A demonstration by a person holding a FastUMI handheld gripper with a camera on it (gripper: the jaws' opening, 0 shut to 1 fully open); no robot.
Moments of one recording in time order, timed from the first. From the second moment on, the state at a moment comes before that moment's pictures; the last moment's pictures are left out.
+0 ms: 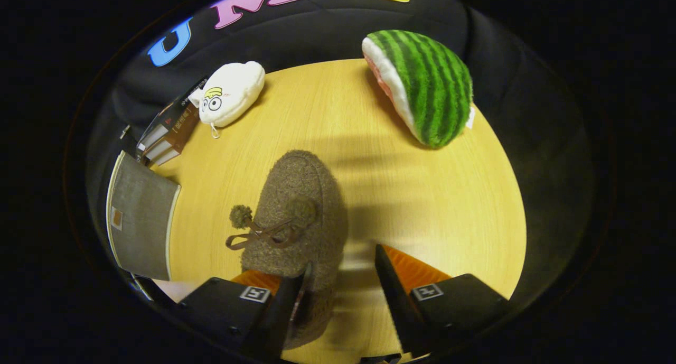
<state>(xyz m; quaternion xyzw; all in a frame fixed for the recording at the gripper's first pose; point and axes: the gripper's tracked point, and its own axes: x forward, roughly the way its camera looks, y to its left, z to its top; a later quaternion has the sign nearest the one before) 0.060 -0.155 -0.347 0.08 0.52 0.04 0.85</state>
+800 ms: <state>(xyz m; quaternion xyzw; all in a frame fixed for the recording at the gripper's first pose) 0.049 -0.152 -0.342 0.09 0.54 0.04 0.84</state>
